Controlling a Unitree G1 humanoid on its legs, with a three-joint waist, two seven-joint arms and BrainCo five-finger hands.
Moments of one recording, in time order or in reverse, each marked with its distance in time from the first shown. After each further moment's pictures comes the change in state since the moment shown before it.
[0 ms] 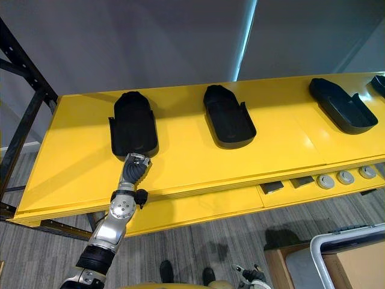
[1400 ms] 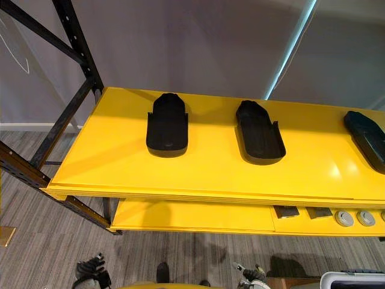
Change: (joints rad) left arm 0.352 -0.090 0.473 0.591 -0.221 0.016 -0.051; right arm -0.004 0.014 -0.040 -0.029 0.000 0.017 -0.023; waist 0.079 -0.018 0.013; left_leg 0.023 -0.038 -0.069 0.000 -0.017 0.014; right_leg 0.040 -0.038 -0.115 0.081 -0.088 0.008
